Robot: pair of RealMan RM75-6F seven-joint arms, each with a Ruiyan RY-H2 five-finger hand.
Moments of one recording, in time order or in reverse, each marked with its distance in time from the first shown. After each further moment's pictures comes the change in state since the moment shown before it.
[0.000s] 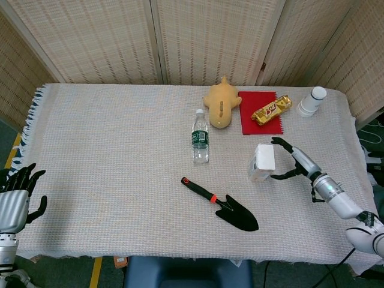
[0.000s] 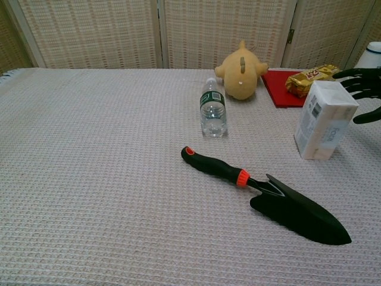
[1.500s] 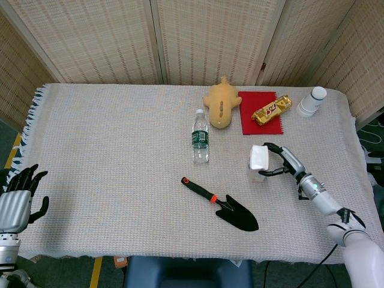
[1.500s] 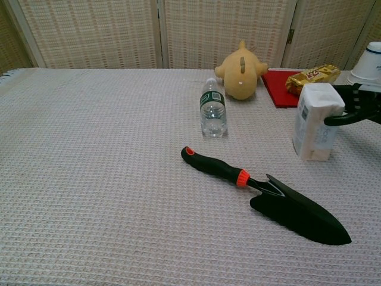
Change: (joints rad) left arm -0.006 -0.011 0.004 0.011 -0.005 -0.015 0.009; right arm 0.002 -0.348 -0.053 0.508 -0.079 0.035 0.444
